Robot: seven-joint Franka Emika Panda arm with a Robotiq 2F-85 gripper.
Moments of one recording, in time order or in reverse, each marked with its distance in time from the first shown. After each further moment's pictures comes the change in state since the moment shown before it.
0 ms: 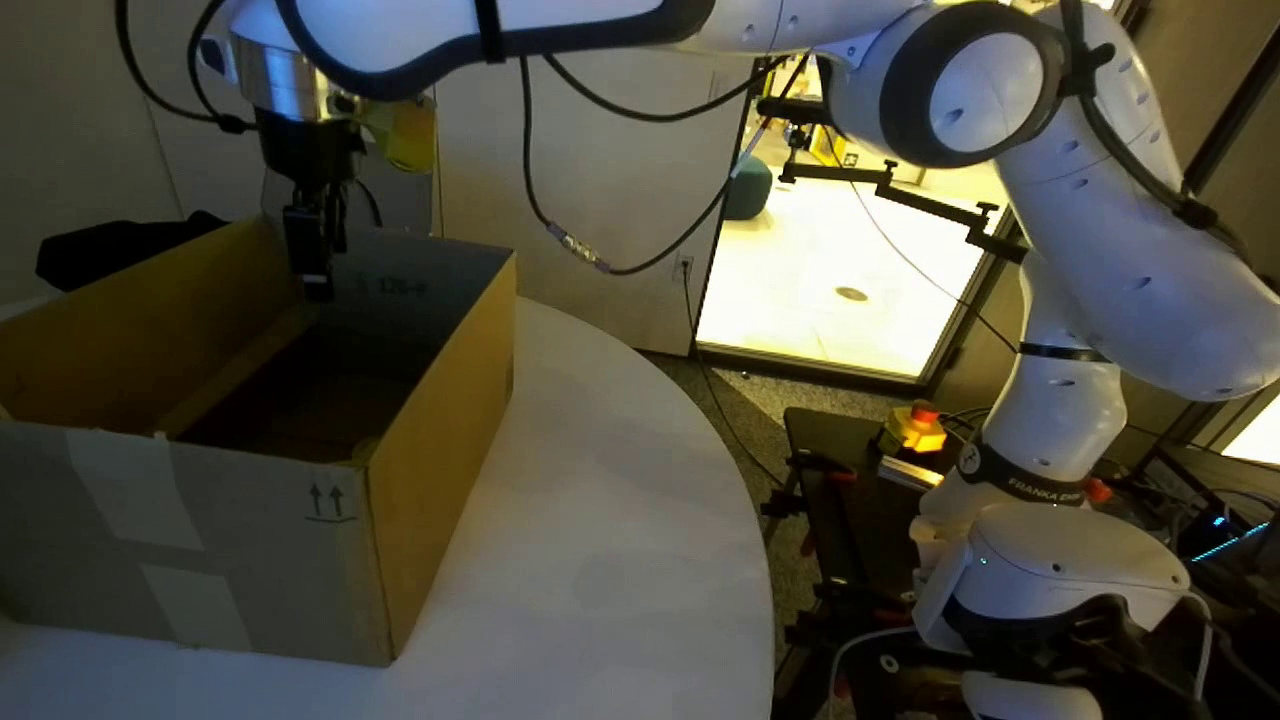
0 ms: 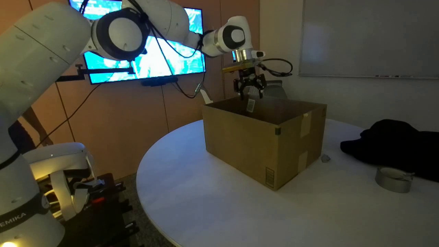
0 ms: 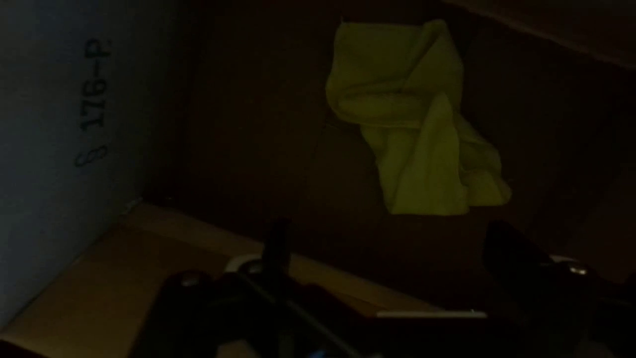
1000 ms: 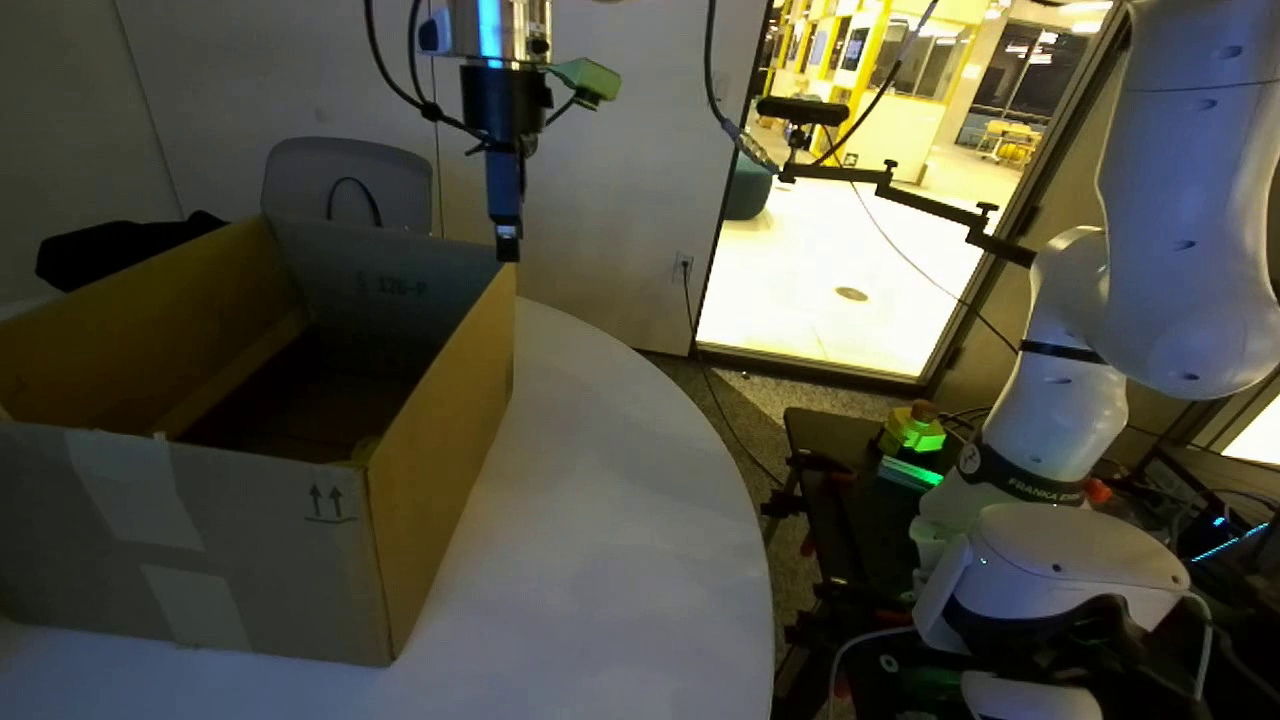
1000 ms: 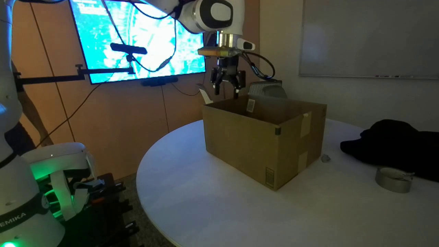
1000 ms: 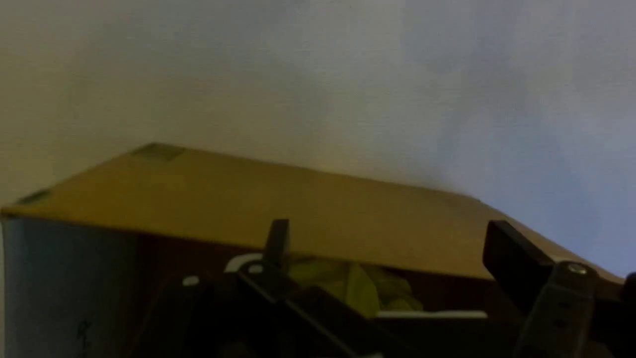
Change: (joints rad) arm -0.144 -0.545 0.018 -0.722 0.231 -0.025 -0.037
